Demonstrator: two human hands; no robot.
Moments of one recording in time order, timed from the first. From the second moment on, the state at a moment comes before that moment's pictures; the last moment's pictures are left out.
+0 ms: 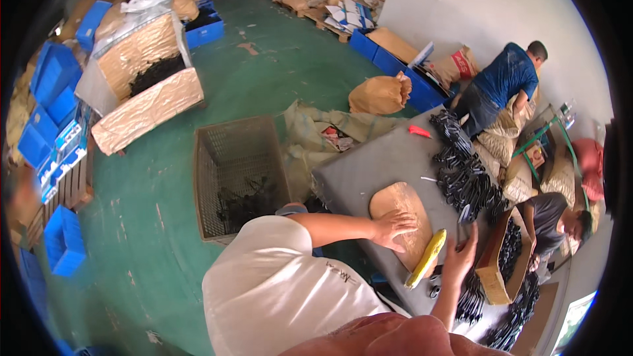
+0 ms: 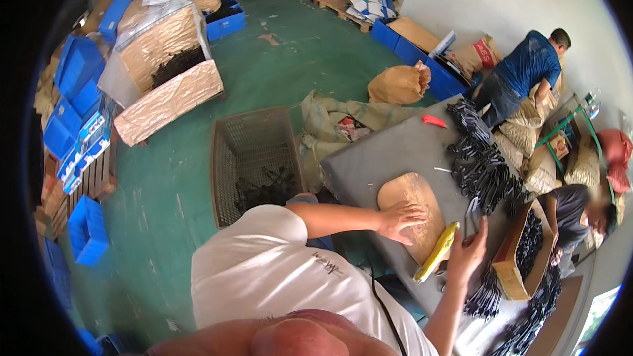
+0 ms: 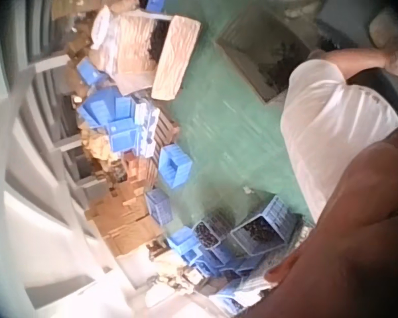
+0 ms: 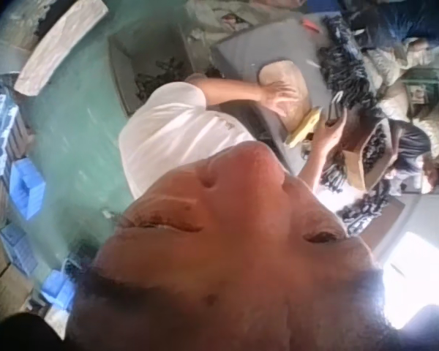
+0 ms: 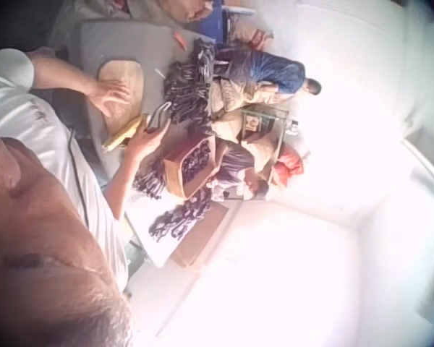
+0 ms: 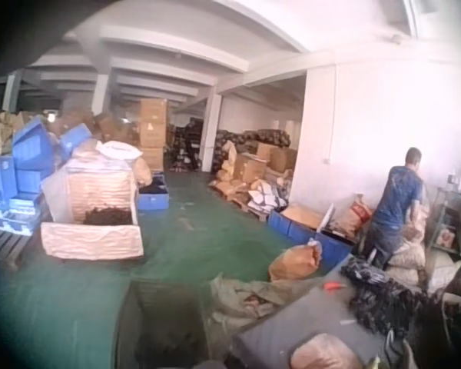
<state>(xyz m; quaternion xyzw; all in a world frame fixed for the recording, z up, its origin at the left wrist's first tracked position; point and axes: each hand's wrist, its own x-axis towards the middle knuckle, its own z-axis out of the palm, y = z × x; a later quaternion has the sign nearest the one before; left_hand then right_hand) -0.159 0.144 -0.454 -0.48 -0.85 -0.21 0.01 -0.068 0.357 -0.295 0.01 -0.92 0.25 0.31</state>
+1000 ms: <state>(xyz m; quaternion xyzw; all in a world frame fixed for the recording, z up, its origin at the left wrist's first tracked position) -0.201 0.186 -0.365 -0.29 -0.68 -0.66 -0.12 -0.062 0.397 -0.452 -0.22 -0.94 0.25 0.06</state>
